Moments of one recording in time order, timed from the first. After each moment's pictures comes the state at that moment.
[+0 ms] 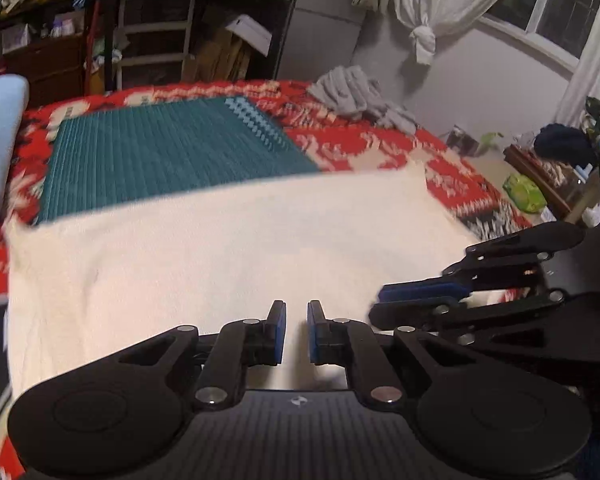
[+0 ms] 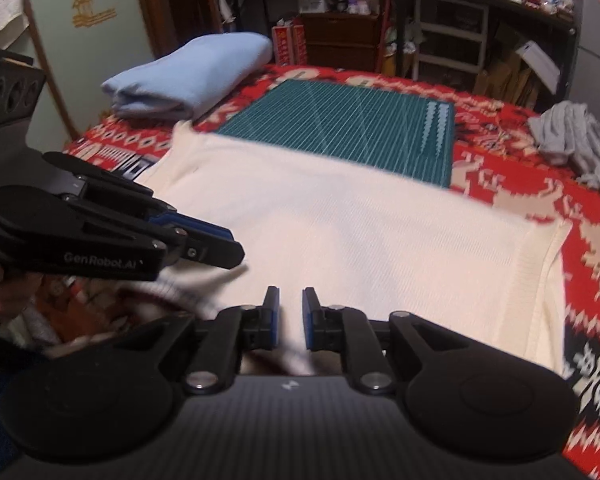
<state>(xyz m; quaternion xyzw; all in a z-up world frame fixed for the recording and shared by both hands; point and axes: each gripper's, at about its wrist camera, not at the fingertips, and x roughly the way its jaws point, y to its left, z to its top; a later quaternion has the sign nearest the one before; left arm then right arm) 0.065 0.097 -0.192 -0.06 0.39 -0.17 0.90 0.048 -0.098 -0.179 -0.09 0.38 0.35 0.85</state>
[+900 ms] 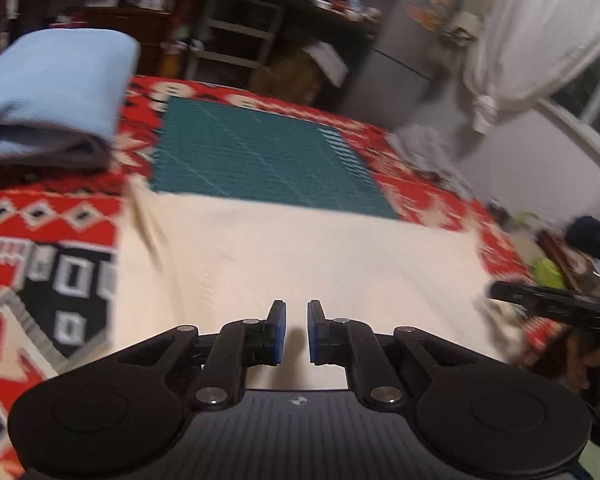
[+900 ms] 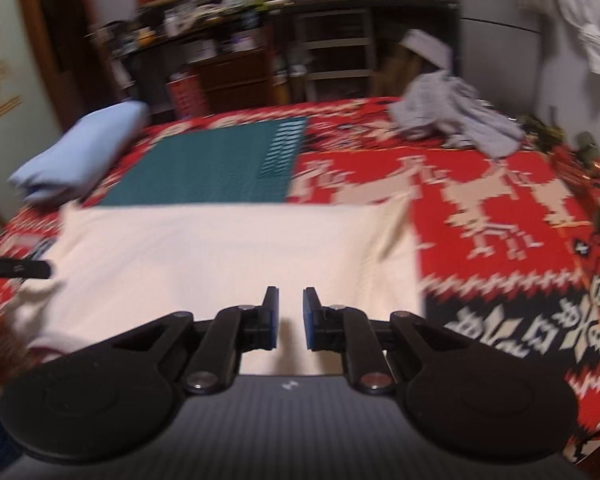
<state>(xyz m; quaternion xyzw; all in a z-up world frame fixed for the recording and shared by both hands) 0.038 0.192 -0.190 -0.16 0.38 -0.06 0.91 0.078 -0.207 -0.180 0.01 0.37 0.21 0.91</state>
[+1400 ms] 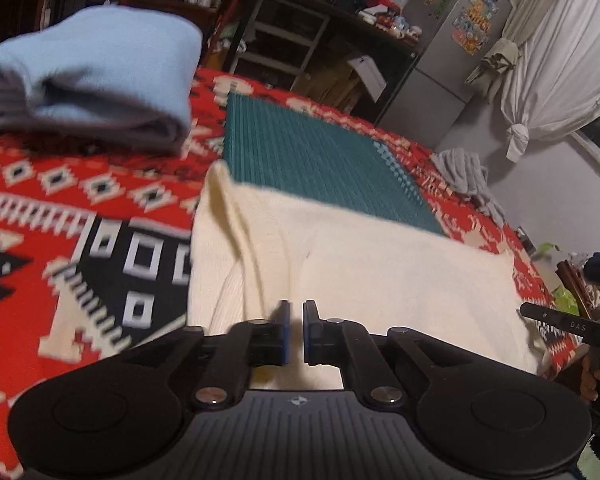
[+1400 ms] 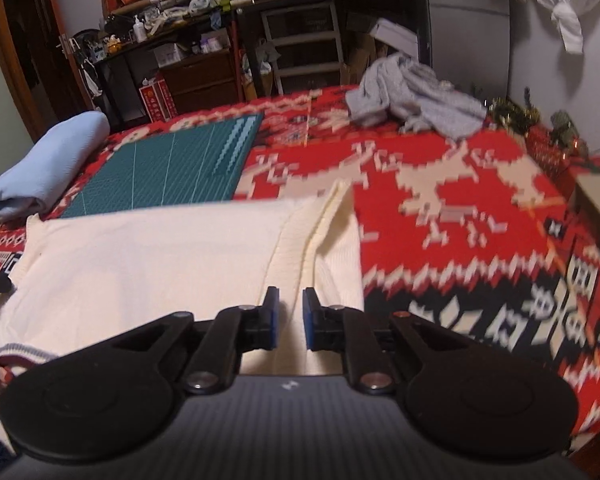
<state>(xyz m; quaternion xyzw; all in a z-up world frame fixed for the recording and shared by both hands) 0.022 0.219 -0.194 -0.20 0.36 -0.03 0.91 0.093 -0.229 -0.188 0.03 0.37 0.18 0.91</state>
